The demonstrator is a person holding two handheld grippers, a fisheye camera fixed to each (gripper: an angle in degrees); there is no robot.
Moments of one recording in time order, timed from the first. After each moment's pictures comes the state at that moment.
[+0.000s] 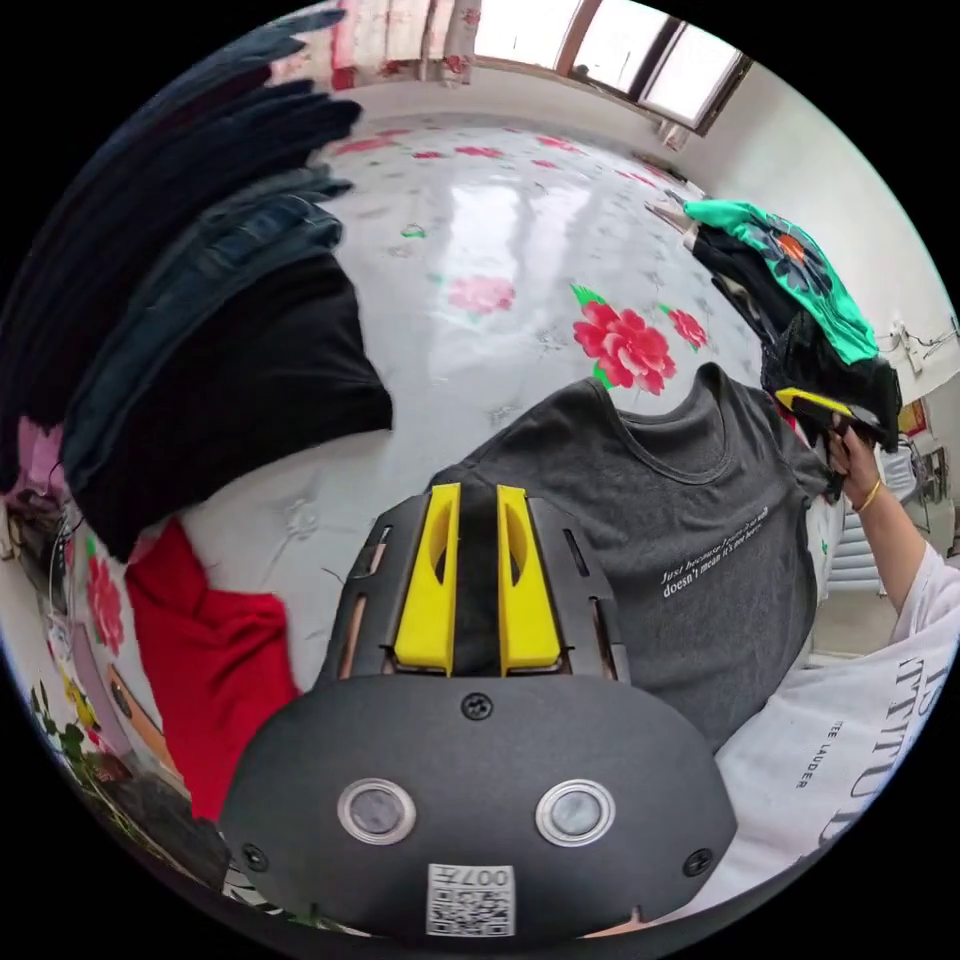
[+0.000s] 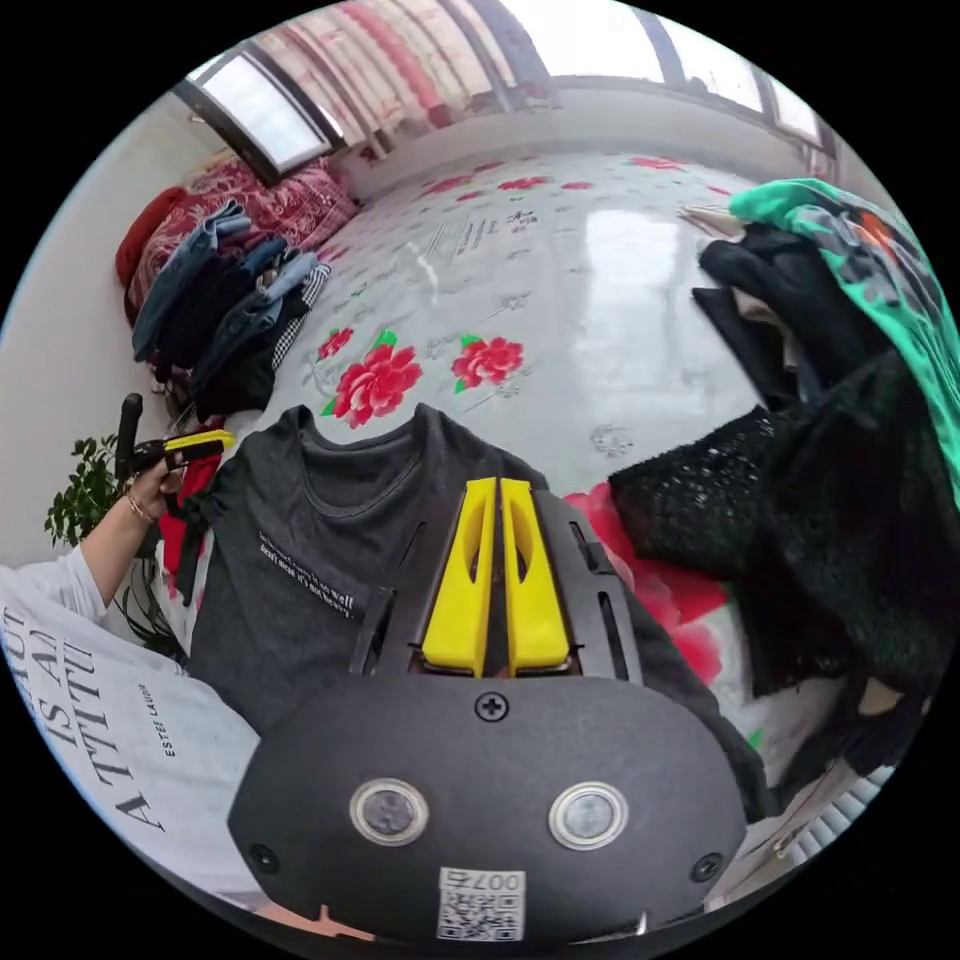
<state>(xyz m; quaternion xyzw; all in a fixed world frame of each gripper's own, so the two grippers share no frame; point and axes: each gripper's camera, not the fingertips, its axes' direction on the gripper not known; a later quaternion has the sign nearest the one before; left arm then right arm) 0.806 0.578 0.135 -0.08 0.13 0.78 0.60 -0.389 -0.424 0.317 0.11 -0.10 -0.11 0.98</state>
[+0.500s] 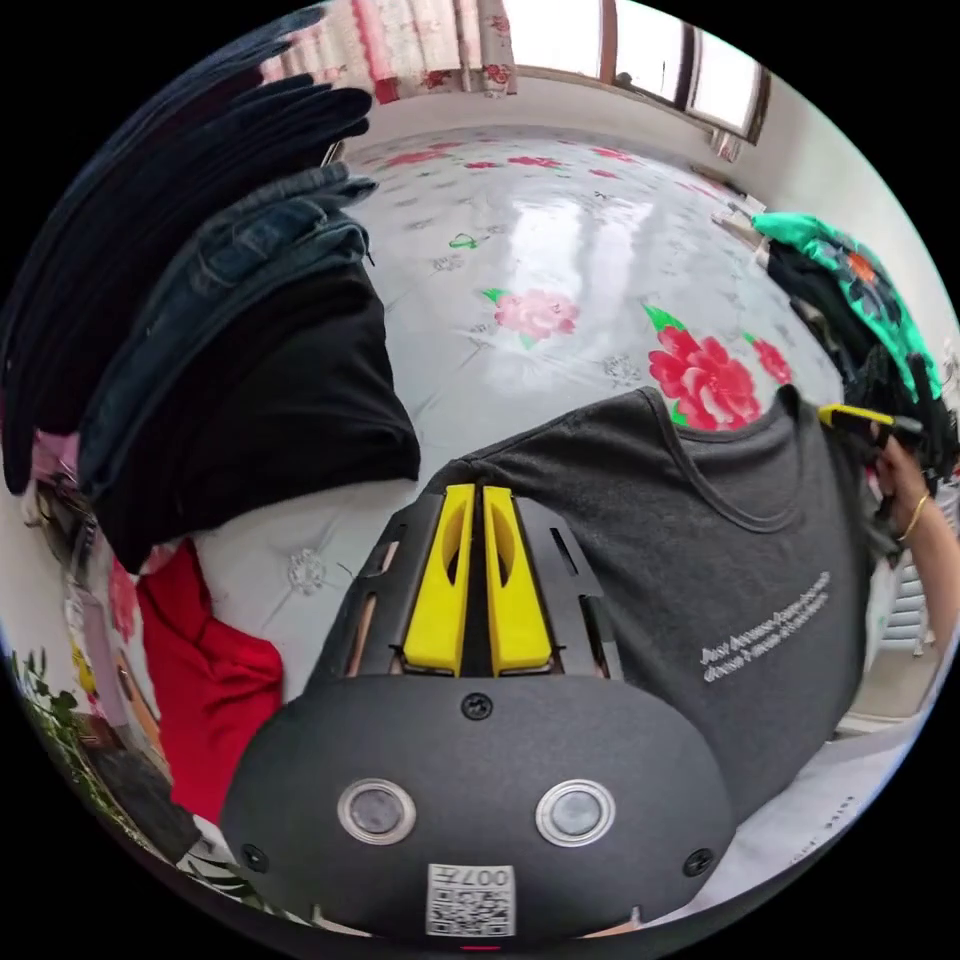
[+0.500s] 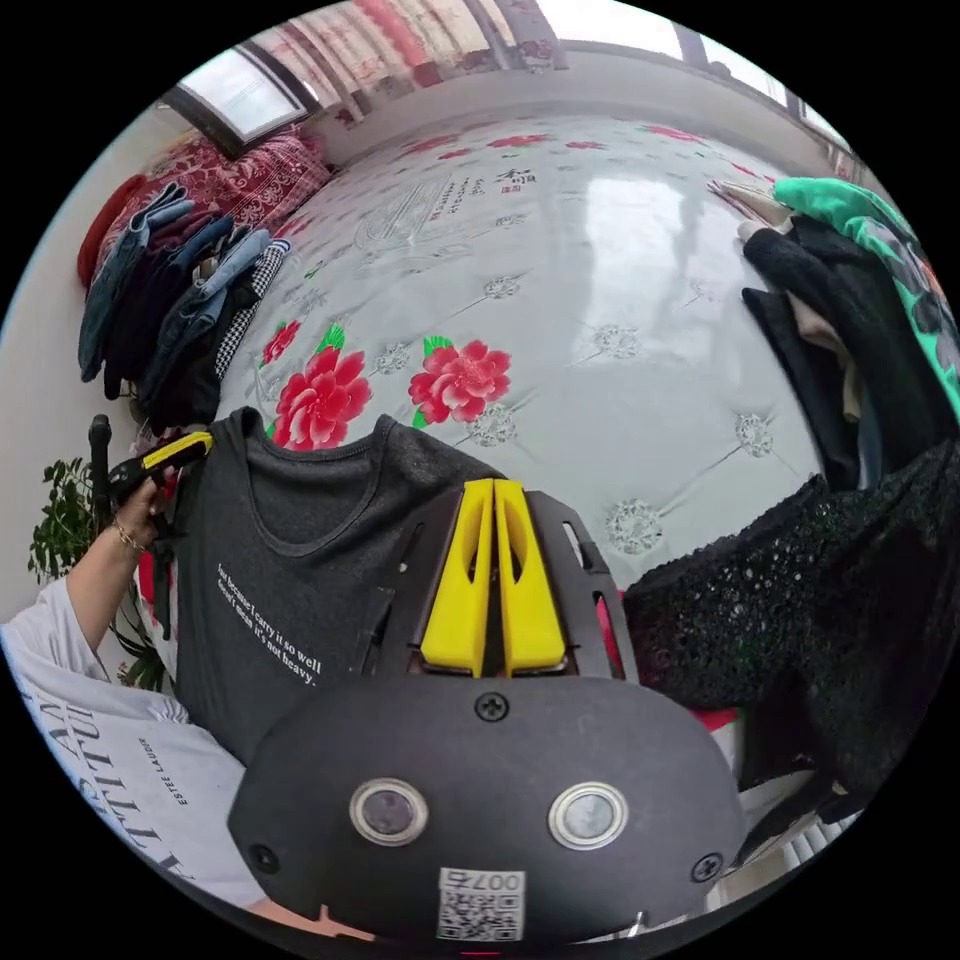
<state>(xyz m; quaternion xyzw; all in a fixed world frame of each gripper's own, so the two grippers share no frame) 0.814 0.590 0.189 0.01 0.09 0.76 0.65 -0.382 -0.463 0.373 0.07 -0.09 -0.08 0.99</state>
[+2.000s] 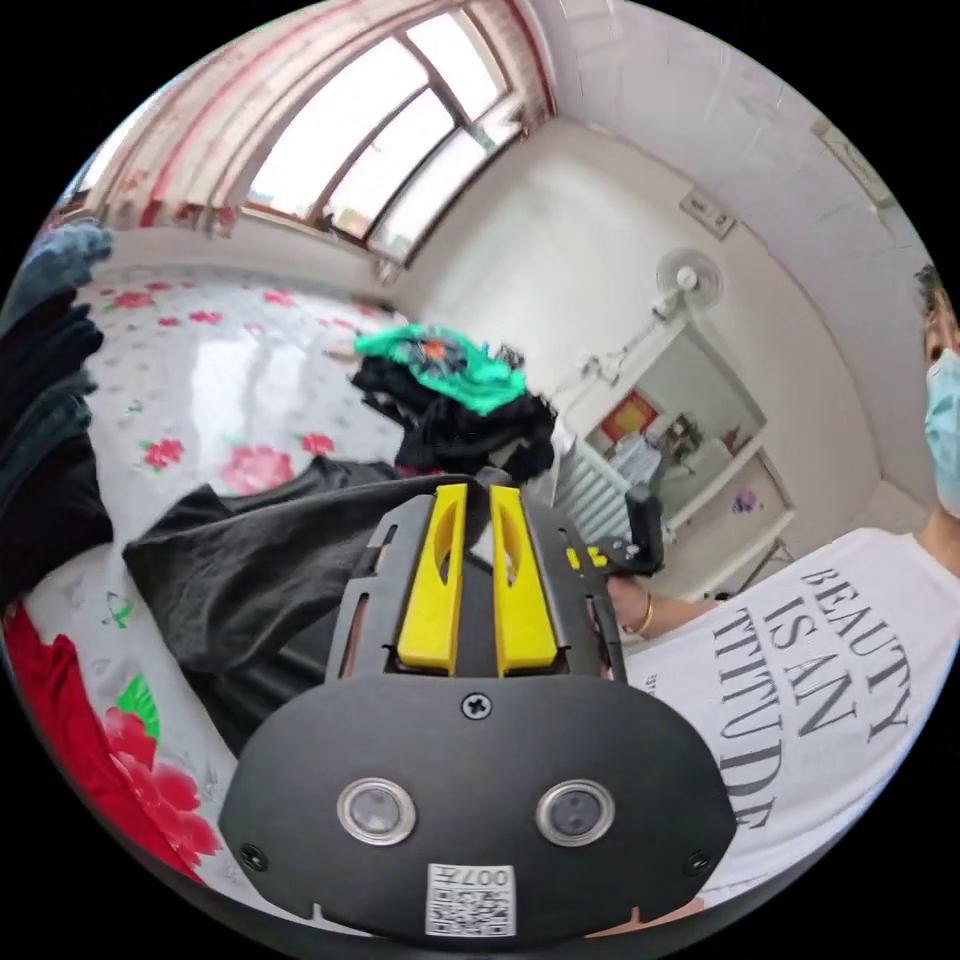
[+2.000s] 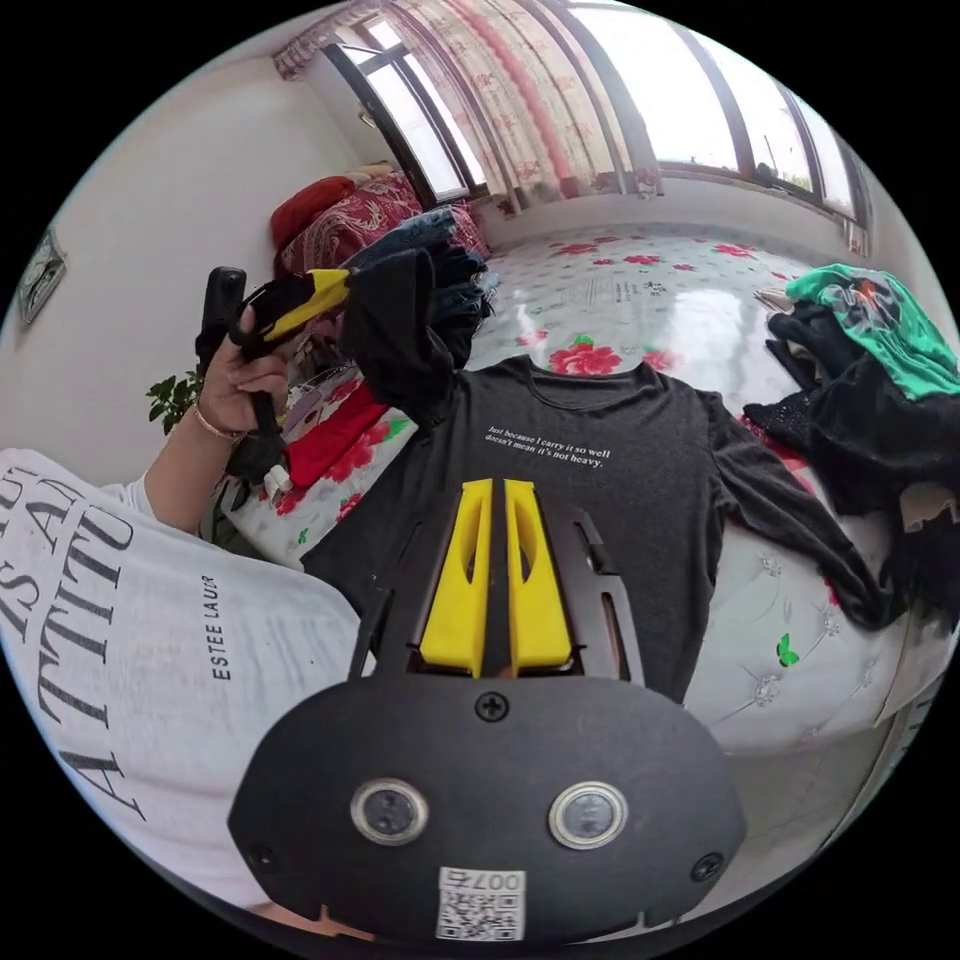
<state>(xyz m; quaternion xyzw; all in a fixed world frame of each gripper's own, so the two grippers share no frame) 0.615 0.496 0.055 -0.20 0.52 0.73 0.40 -0.442 -0.101 0.327 0.22 -0.17 -0.17 0.95</state>
